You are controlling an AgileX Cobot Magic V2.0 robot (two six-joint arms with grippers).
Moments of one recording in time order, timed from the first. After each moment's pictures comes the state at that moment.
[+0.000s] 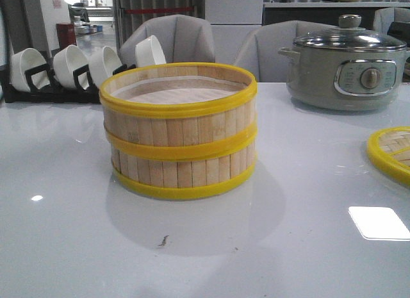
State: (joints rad) left arm -0.62 1.84 -1.92 0.12 0.75 -0.16; right arm -0.06 0.94 -0.67 0.10 0.31 0.11
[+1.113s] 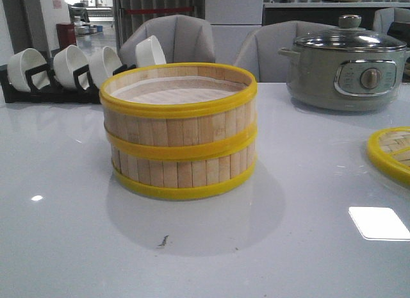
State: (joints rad) left arm -0.20 0.72 -0.63 0.11 0.32 -0.25; right arm -0.06 0.94 -0.67 0.10 0.31 0.11
